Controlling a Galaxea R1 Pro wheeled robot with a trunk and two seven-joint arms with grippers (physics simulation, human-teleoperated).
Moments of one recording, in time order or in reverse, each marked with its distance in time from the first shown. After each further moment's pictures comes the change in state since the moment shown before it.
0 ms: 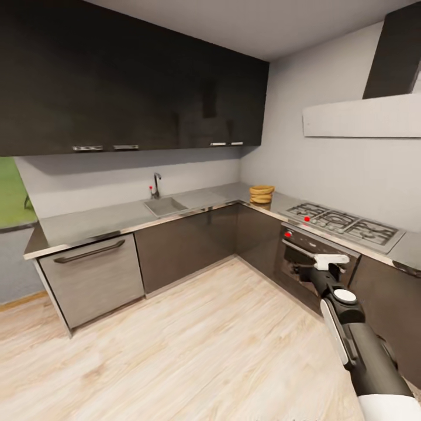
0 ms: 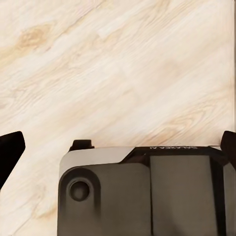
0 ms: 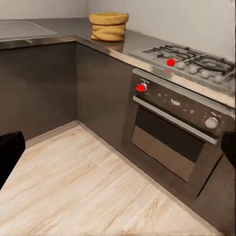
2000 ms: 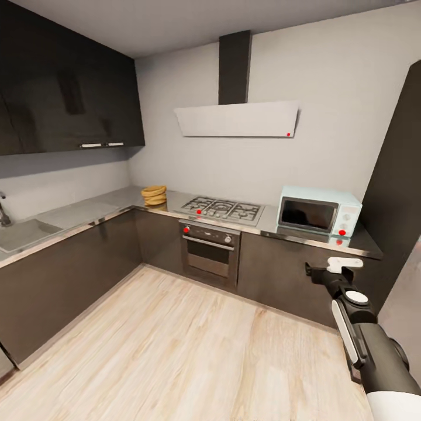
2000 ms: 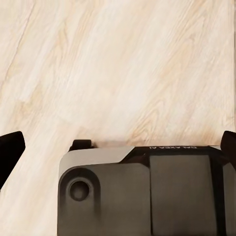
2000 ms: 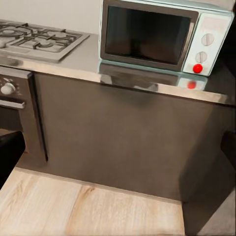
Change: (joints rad) left arm 0.000 -0.001 -0.002 0.000 0.000 0.000 0.000; right arm -0.006 -0.034 -0.066 0.051 -0.001 -0.009 -0.004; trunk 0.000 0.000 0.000
